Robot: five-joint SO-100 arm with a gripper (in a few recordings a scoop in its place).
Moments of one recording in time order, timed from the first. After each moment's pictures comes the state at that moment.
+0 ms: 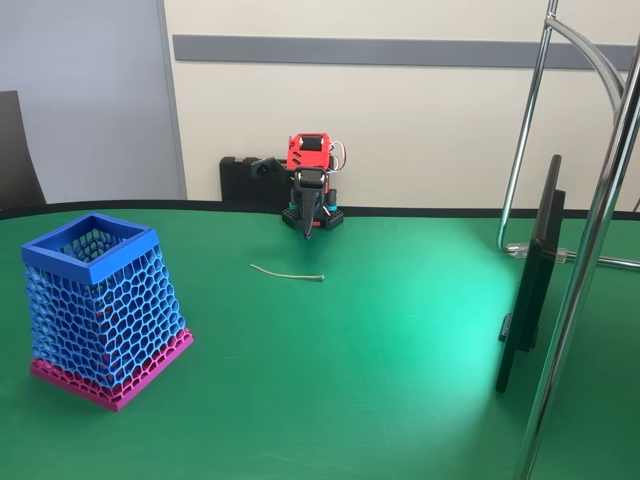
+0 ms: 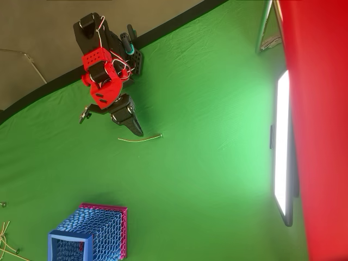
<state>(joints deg) 1.0 190.1 176.2 50.3 -5.4</state>
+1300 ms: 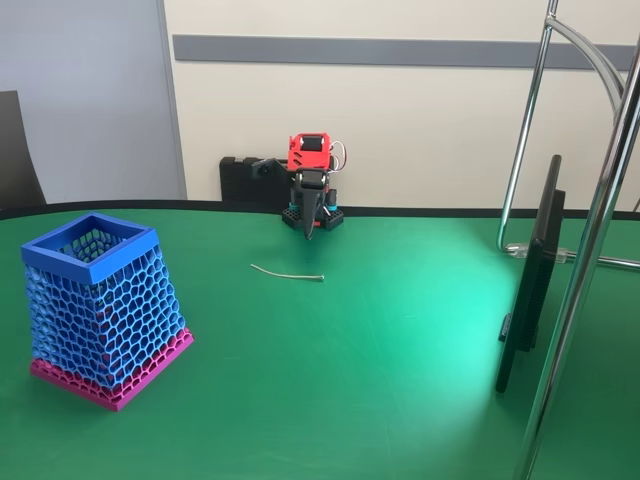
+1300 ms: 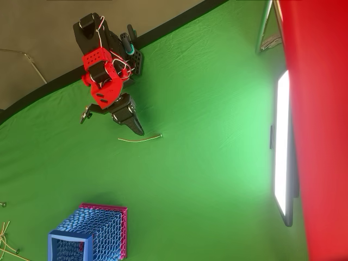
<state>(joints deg) 0.3 190.1 176.2 51.4 -5.4</state>
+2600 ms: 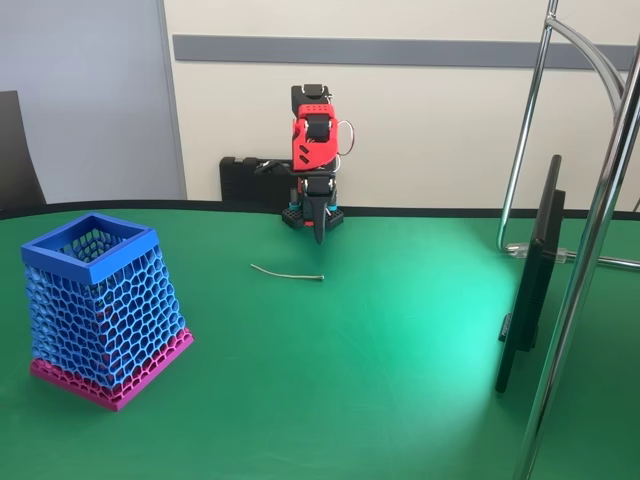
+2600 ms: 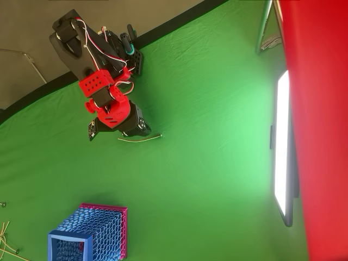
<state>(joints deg) -4.7 126.2 137.9 54.7 5.9</state>
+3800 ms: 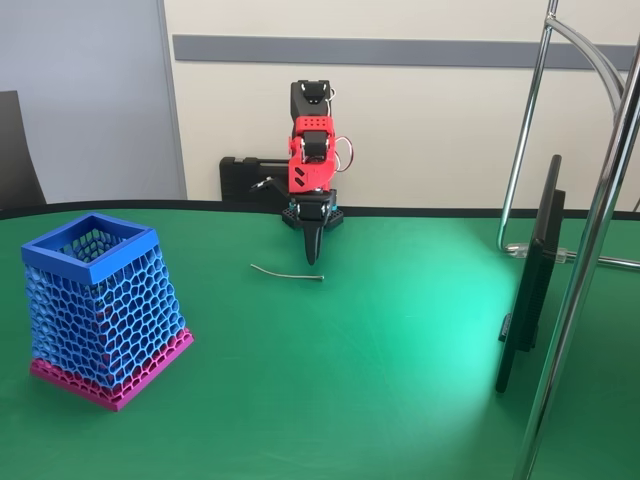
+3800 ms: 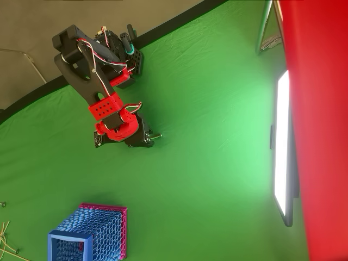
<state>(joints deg) -2.5 103.8 126.4 56.8 11.7</state>
